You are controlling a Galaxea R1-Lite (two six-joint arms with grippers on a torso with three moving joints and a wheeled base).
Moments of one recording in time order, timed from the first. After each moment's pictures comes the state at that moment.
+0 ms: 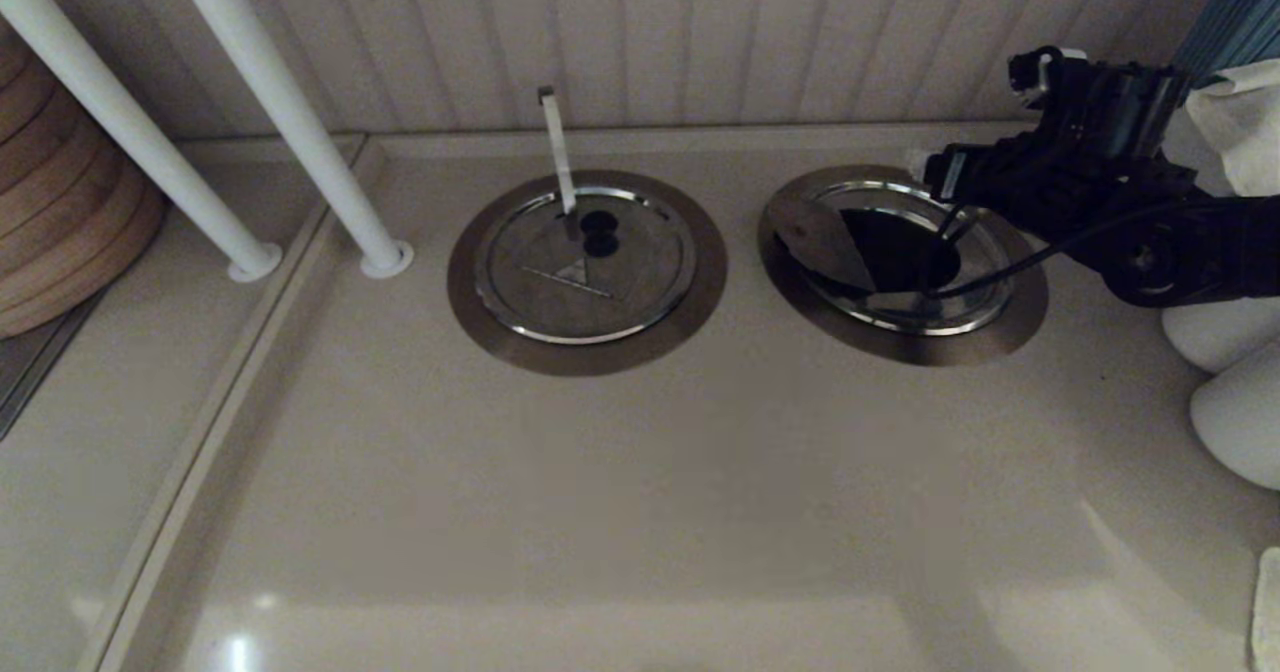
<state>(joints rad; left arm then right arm) 0.00 0.00 0.00 0.00 0.00 -0.03 0.09 1.97 -1.50 -0.52 -0.15 0.03</state>
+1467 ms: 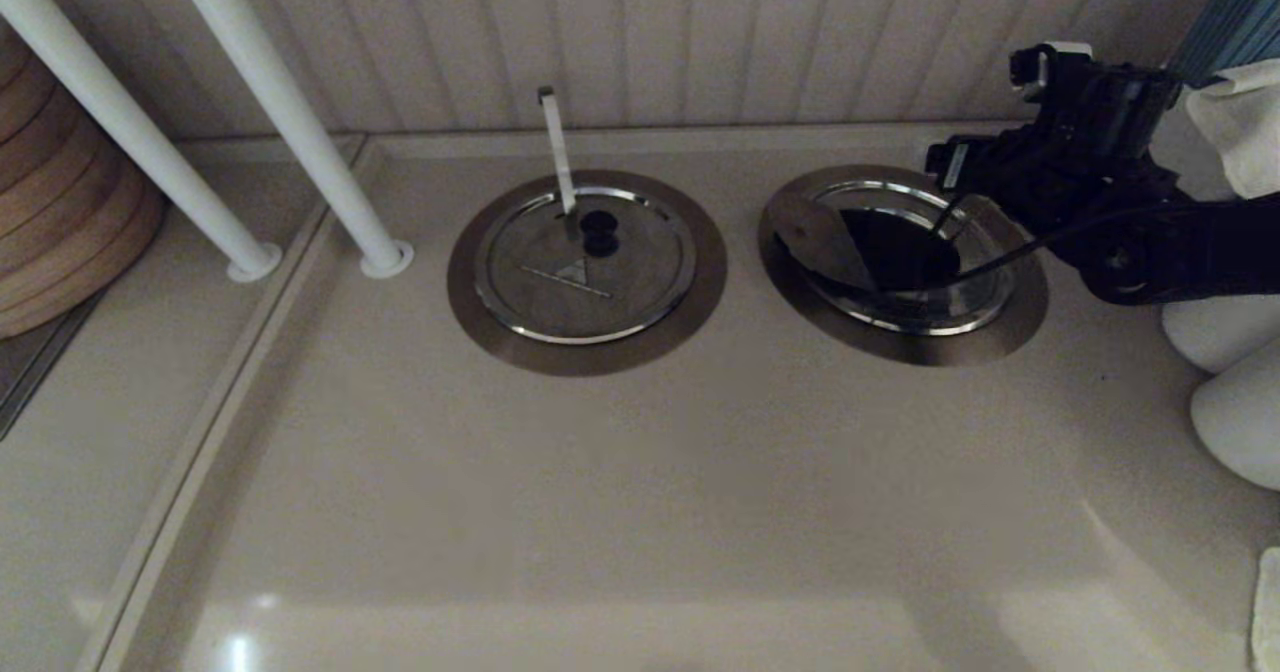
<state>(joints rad) 0.00 0.00 0.00 0.00 0.00 -0.03 0.08 2.05 -1.59 -0.60 -0.23 -0.01</state>
